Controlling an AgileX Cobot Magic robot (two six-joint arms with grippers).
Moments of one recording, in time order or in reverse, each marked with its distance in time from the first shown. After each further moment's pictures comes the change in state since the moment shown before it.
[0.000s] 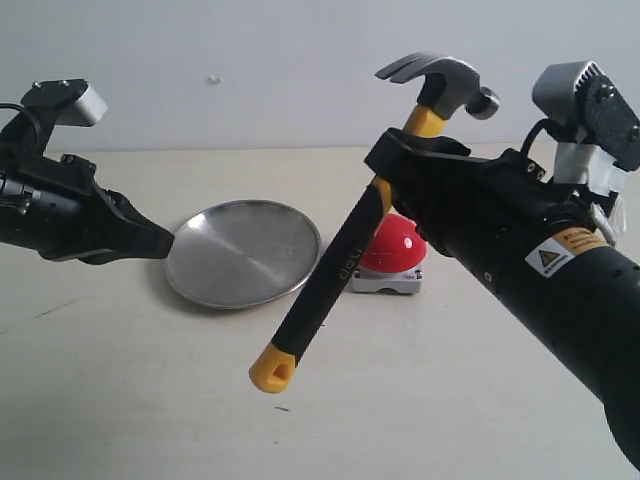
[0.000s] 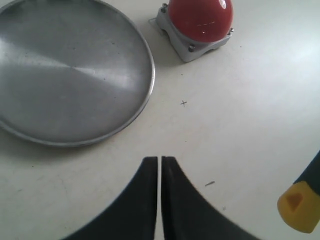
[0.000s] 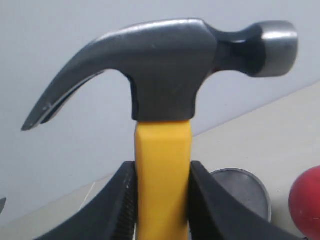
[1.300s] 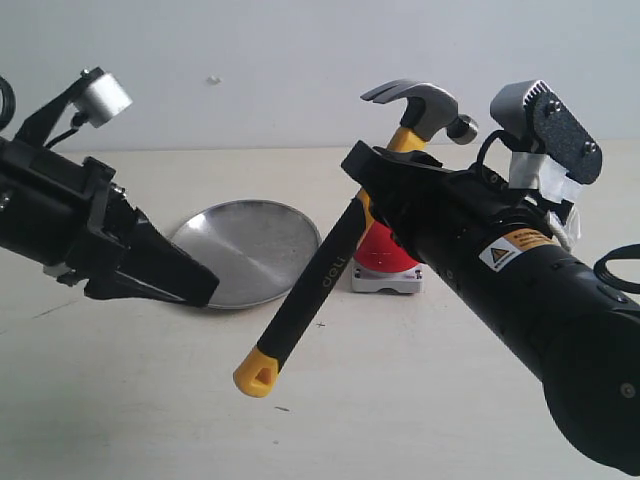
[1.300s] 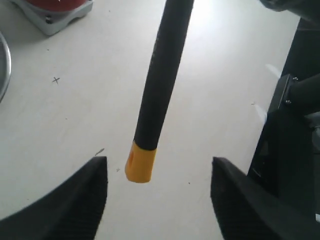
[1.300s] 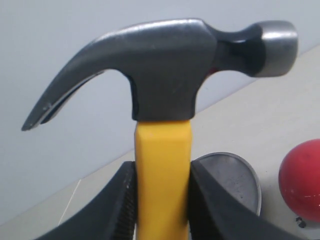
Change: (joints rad) left arm -0.013 0.010 -0.077 -0.045 0.423 0.094; right arm 0.000 0.106 -0.062 0.065 0.023 0.029
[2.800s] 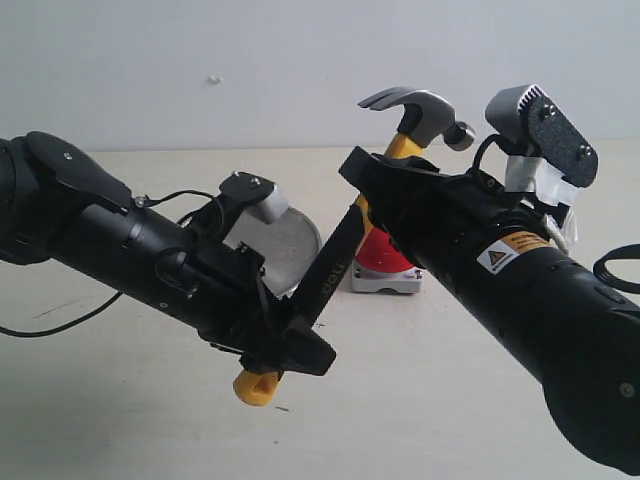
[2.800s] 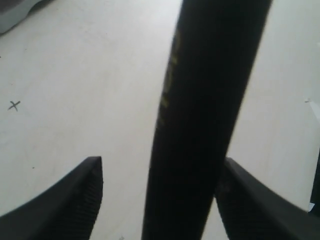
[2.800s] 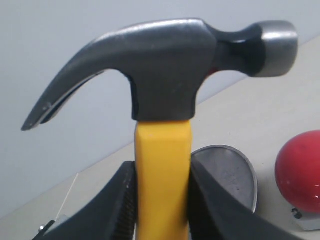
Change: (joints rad) left arm -0.295 0.287 -0.006 -0.178 -0.350 0.184; right arm 0.000 0.002 0.000 0.002 0.024 0.000
